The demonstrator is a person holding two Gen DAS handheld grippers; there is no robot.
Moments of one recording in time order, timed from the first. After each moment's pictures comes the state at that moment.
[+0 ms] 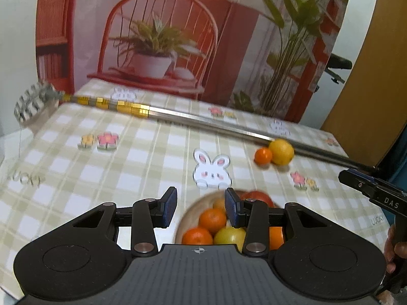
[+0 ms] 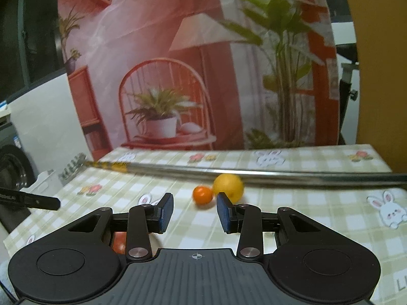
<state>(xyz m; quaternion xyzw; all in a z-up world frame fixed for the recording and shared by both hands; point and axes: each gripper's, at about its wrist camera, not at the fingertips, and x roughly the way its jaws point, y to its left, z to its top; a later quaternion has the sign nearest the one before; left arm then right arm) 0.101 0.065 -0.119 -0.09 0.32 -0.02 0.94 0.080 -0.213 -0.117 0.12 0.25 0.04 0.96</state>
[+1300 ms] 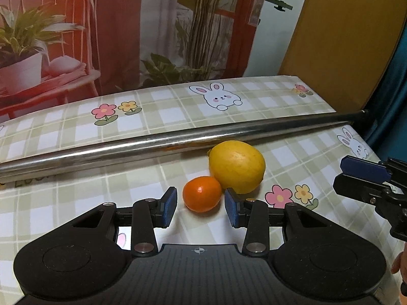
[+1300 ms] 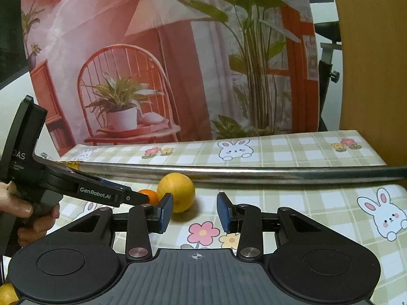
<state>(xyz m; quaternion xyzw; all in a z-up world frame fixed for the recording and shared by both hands) 0.319 -0.059 -0.186 0.03 0.40 -0.20 0.90 0.143 -0.263 -0.162 0.13 0.29 -0.02 0.95</state>
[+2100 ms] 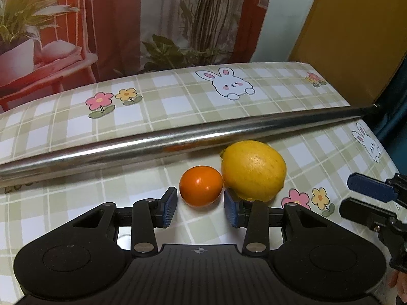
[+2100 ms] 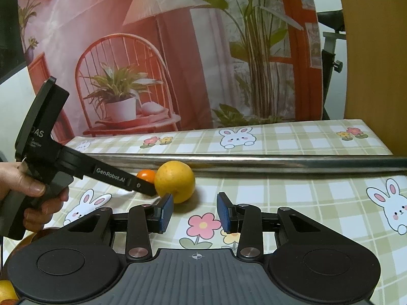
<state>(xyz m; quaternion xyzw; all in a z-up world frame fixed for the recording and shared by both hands) 0.354 -0.066 -0.198 0.04 0.44 -0.19 0.88 0.153 -0.262 -0.176 0.13 0.31 -0.01 0.94</state>
